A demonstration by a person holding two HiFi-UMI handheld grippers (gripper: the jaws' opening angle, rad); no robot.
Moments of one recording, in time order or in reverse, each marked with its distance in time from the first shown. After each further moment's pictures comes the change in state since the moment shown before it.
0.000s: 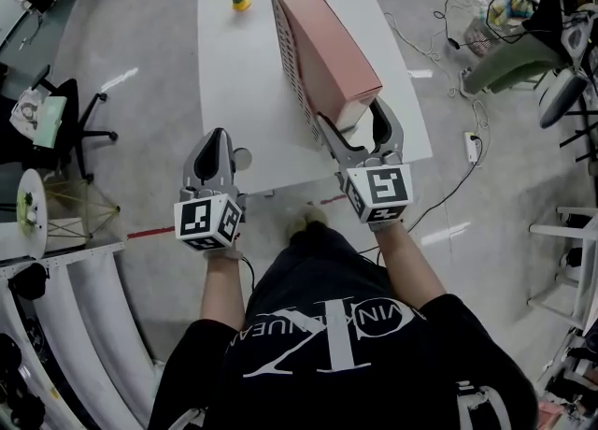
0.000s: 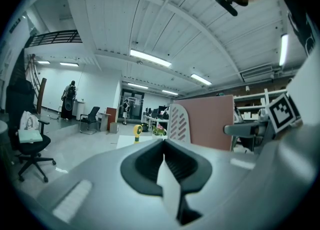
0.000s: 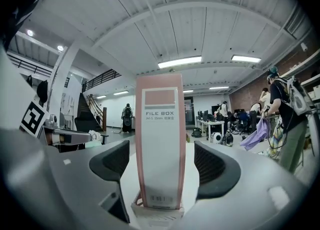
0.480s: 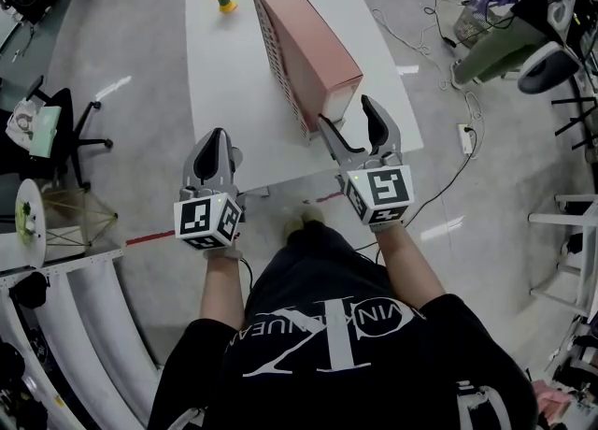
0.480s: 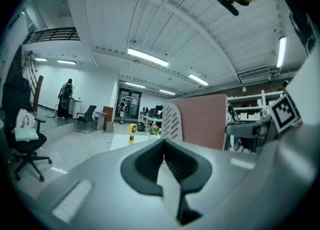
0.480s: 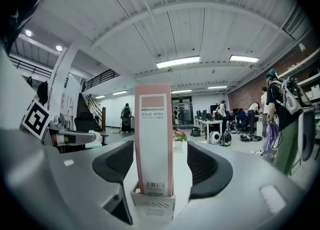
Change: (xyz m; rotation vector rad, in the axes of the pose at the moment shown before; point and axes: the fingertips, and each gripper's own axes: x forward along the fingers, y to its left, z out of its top) left arm 0.000 -0.027 -0.004 -0.005 0.004 -0.037; right arm -0.030 -0.015 -0.003 0.007 0.005 -0.009
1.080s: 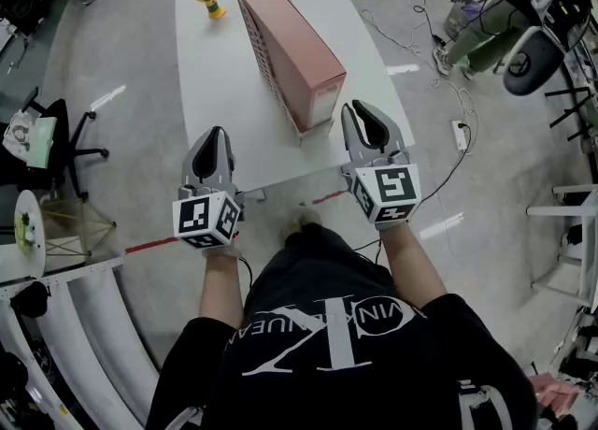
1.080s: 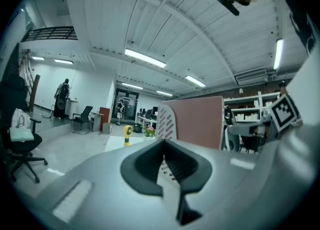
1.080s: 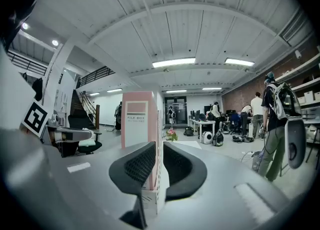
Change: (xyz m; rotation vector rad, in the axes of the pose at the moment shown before) left arm 0.005 -0.019 0.008 0.002 -0.016 -0.035; right arm -0.024 -0.030 0.005 -0.011 0.020 -0.071
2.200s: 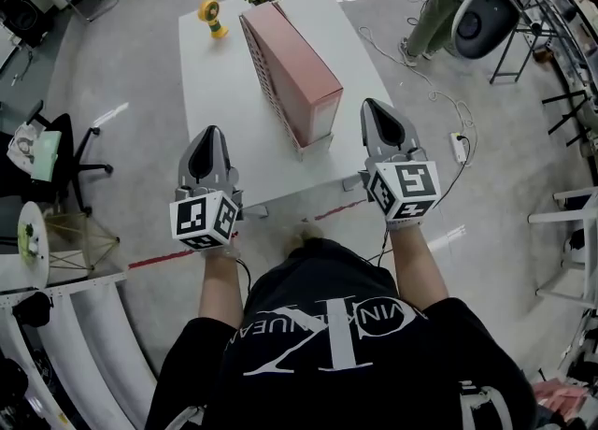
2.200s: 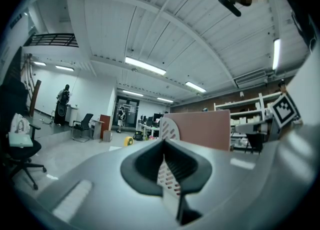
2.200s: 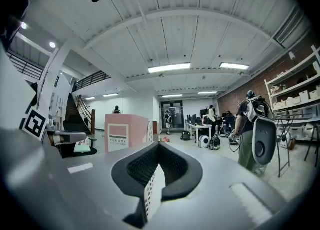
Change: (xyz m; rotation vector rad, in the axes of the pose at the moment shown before) left arm 0.010 0.007 0.041 0.022 -0.084 0.016; right arm -0.004 -0.033 0.041 0.021 -0.054 -0.039
